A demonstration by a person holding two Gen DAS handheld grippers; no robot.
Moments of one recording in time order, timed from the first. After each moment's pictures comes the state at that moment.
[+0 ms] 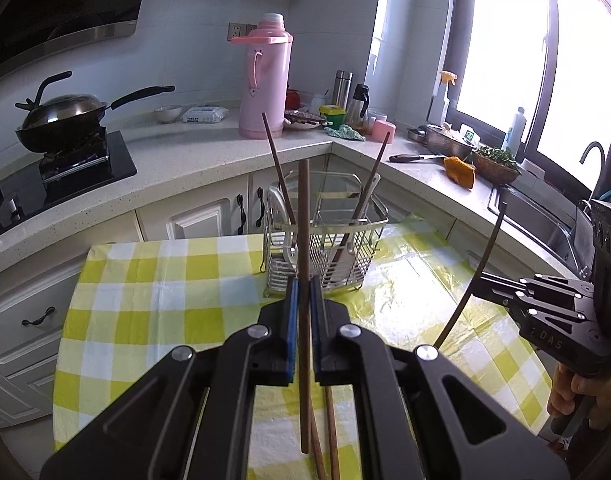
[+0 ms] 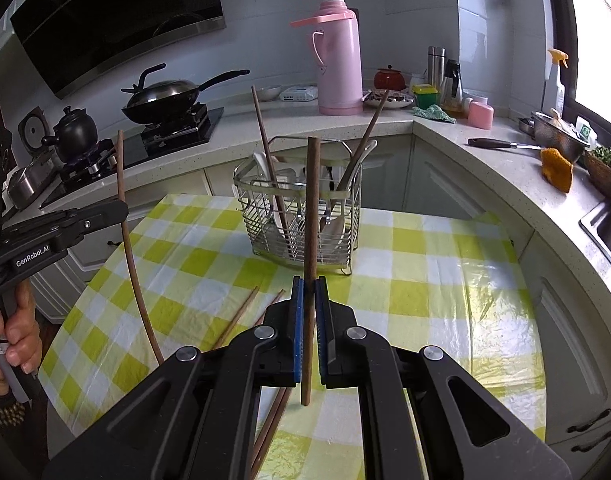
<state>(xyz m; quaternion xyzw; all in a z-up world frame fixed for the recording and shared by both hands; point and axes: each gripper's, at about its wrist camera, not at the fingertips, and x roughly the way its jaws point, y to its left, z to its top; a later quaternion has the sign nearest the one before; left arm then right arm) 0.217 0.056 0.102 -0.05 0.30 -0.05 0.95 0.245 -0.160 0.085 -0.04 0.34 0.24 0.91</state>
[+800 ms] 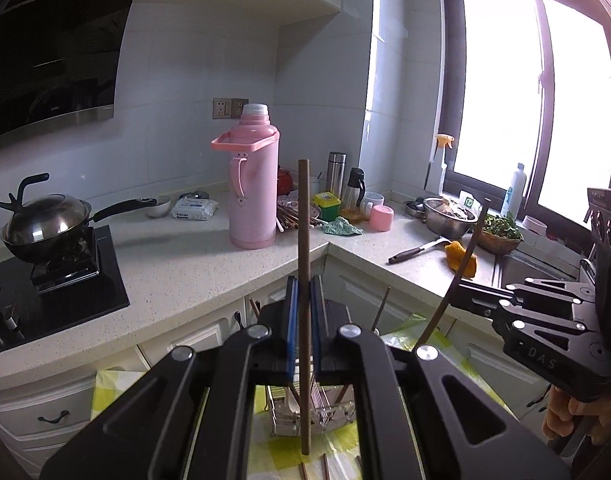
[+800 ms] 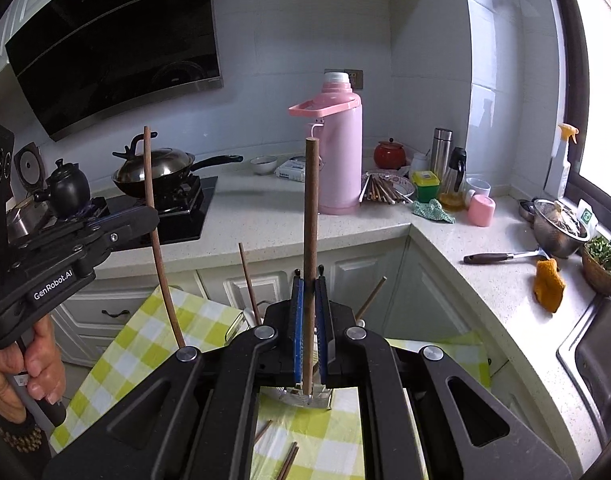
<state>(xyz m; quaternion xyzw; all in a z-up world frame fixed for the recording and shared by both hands) 0.331 0.053 0.247 -0.02 0.21 -0.06 0.98 0.352 -0.129 0.227 -0.04 0.27 0.24 0.93</state>
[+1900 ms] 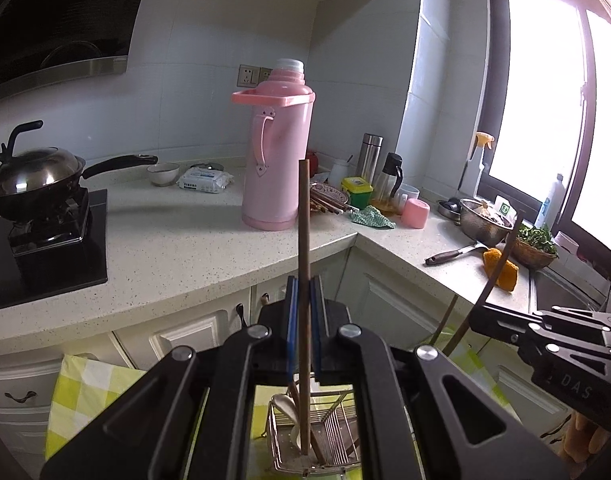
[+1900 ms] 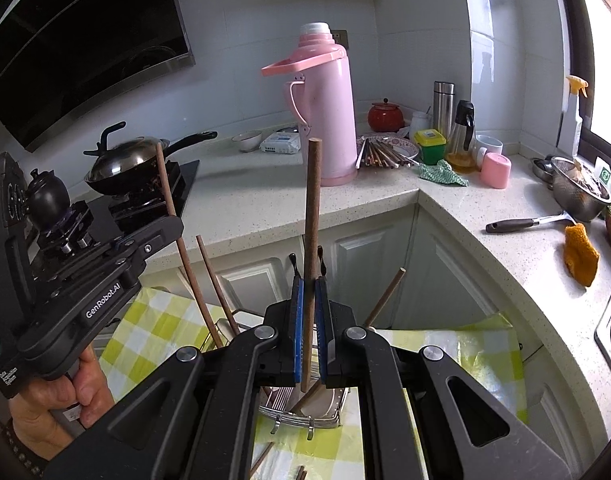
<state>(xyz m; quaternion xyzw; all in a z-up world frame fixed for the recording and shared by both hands) 0.430 0.071 0.161 -0.07 0.23 -0.02 0.97 0.427 -0.107 0.170 -0.01 0.33 0.22 0.92</state>
